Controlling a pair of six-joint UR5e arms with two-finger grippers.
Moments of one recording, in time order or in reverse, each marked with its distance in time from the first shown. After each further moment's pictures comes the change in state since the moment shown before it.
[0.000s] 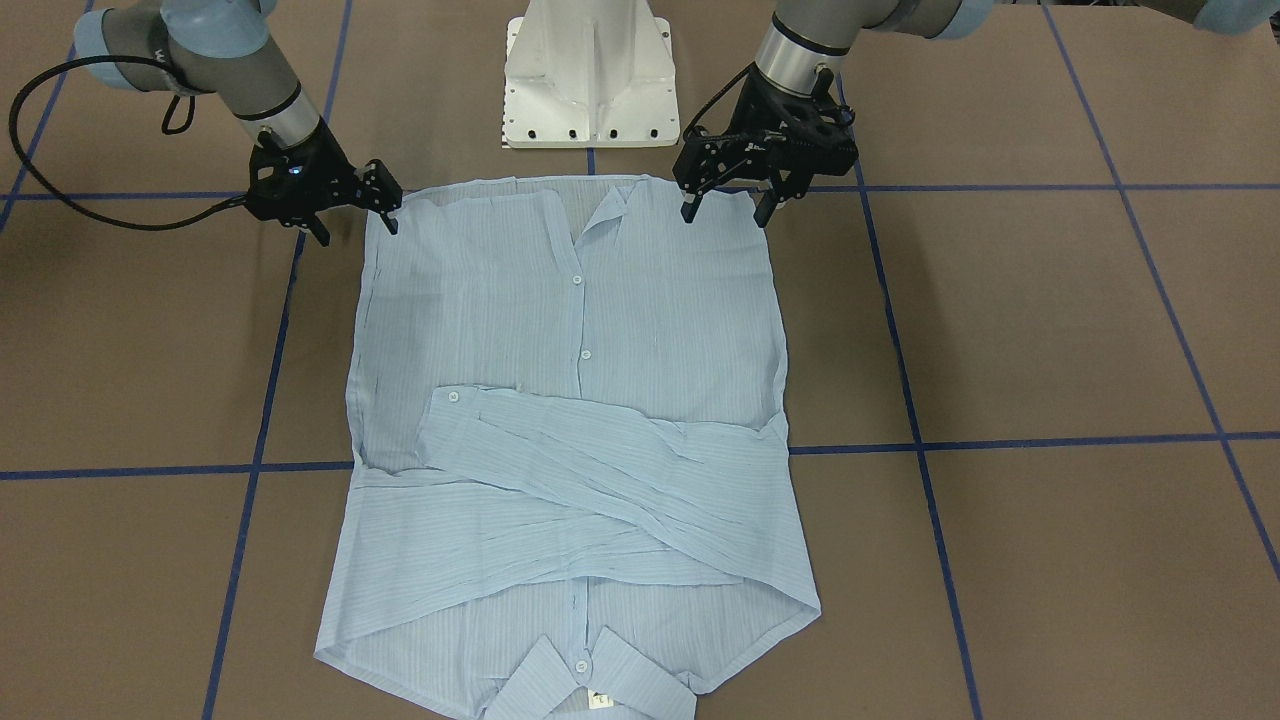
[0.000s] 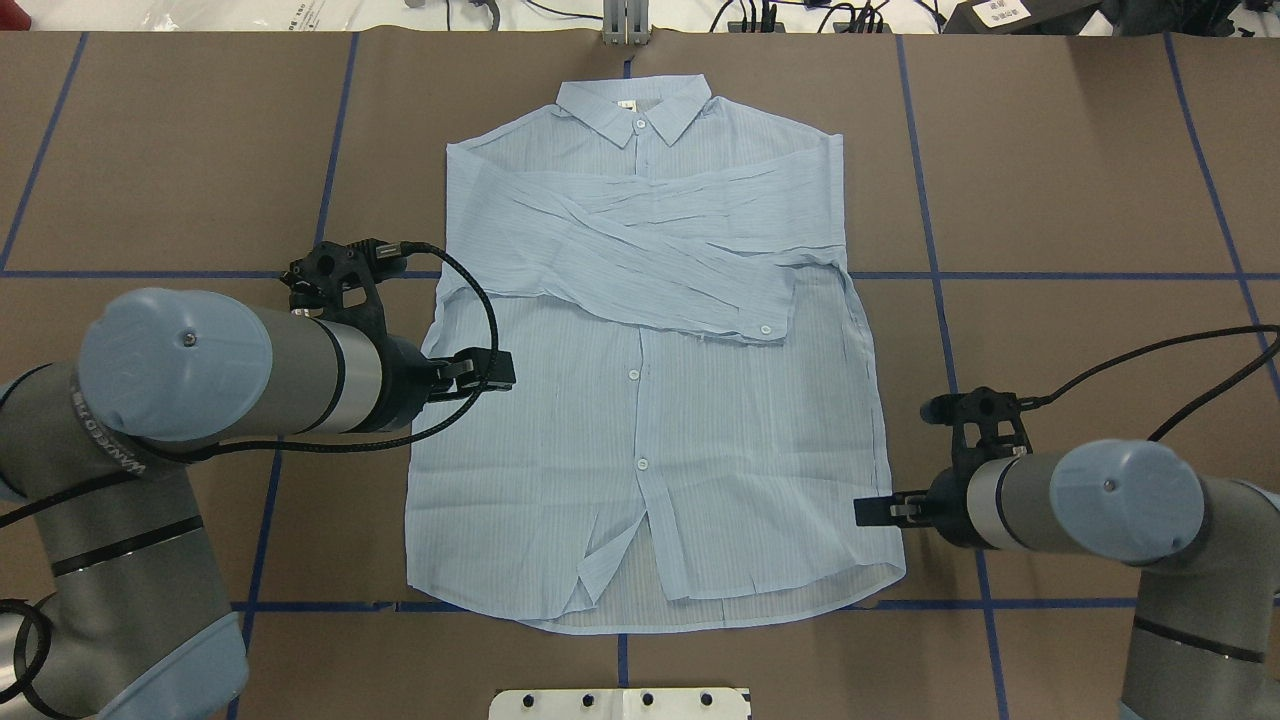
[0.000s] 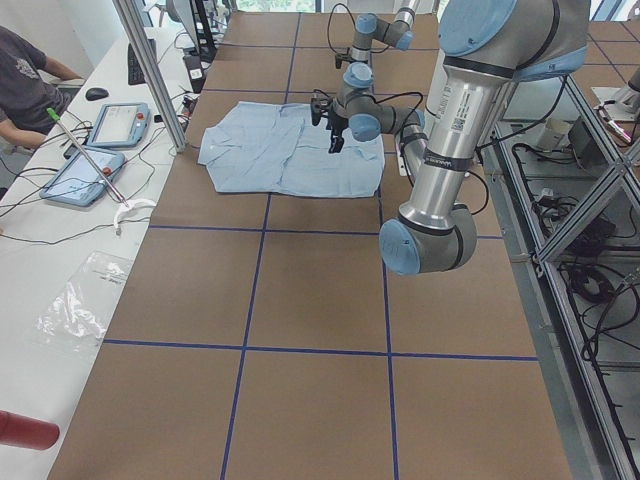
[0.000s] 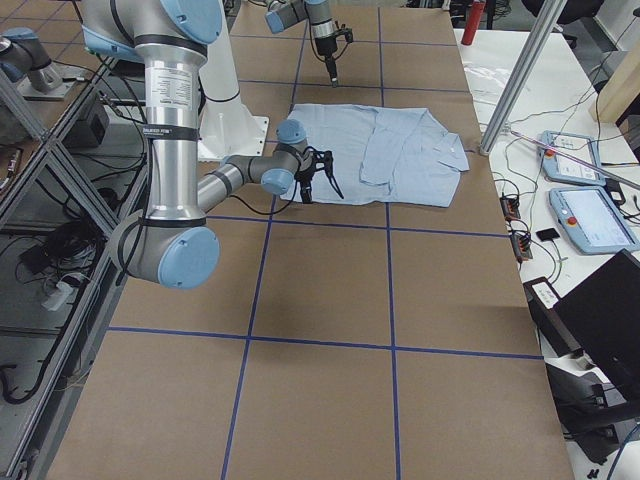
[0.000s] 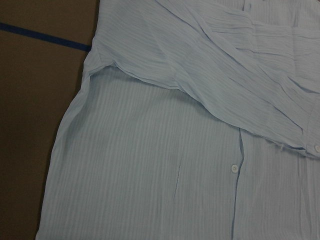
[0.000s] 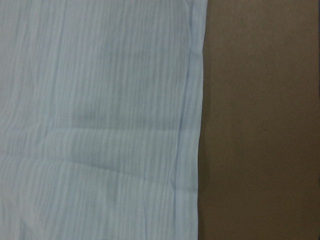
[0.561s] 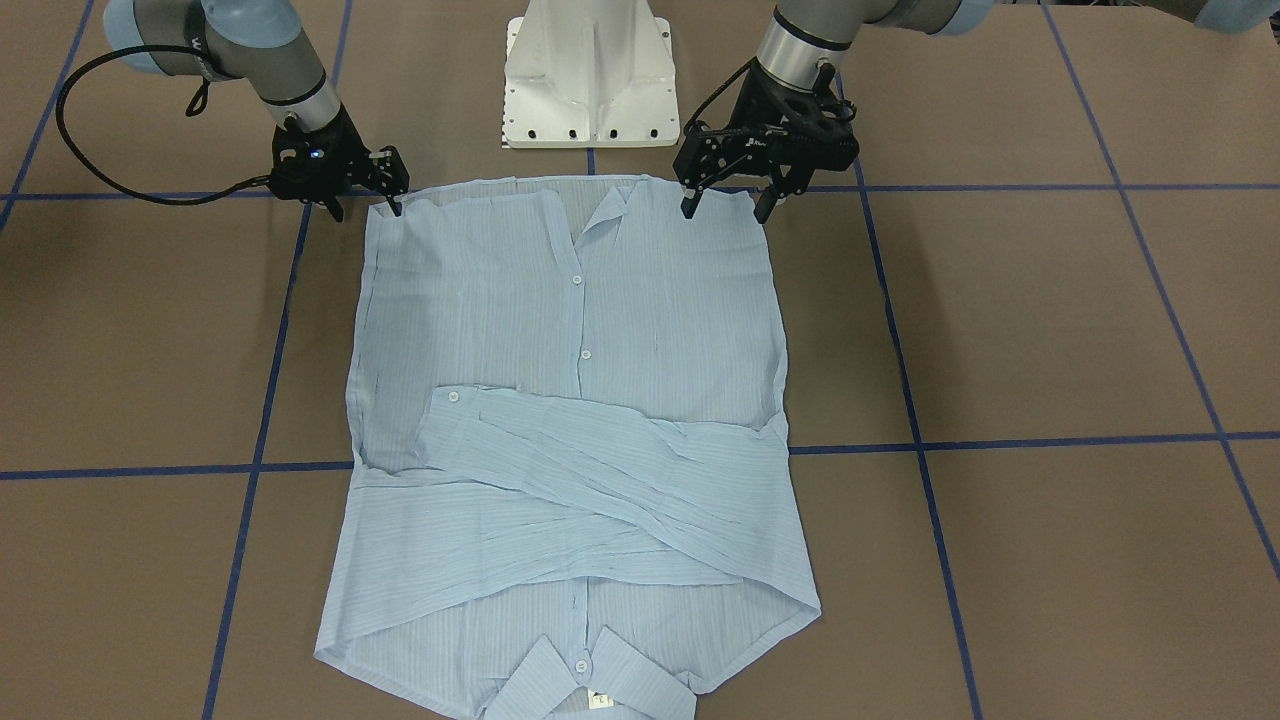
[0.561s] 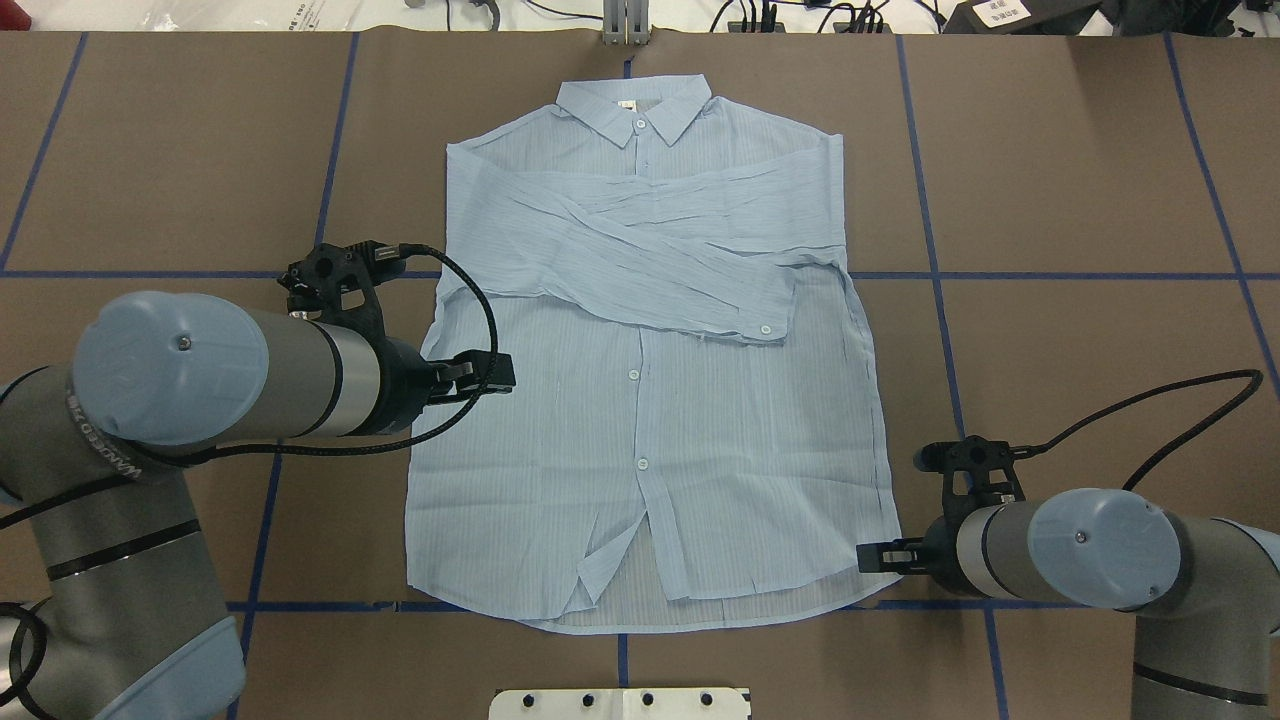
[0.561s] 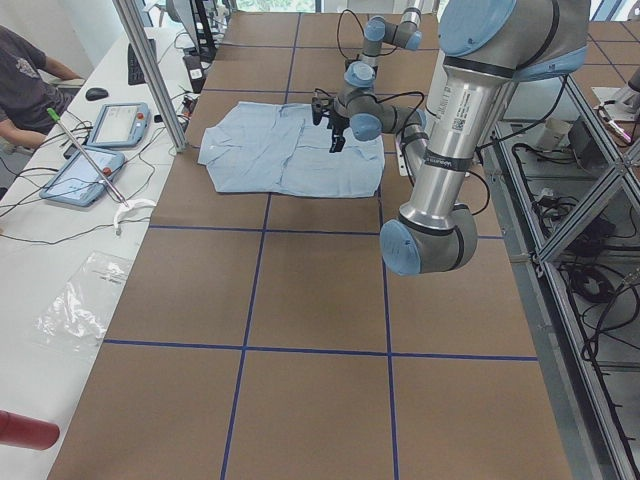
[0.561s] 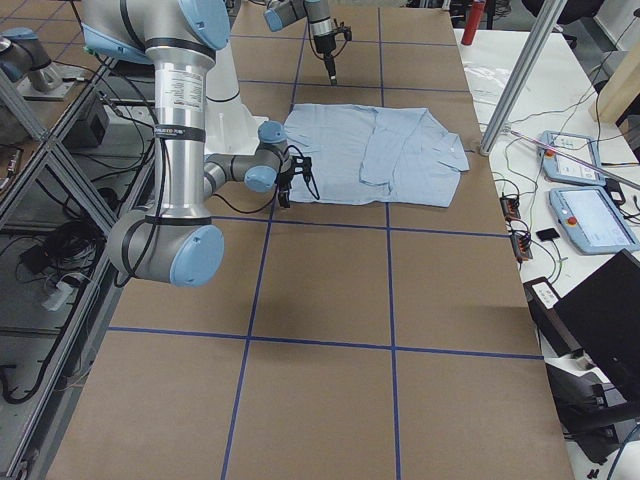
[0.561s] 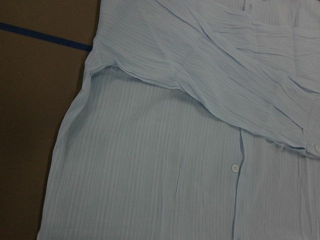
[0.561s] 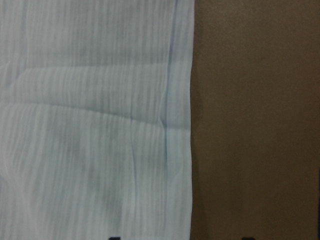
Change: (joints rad) left arm 0.004 -0.001 -0.002 0.000 0.000 -0.001; right arm -0.054 -0.015 0.017 -0.050 0.007 0.054
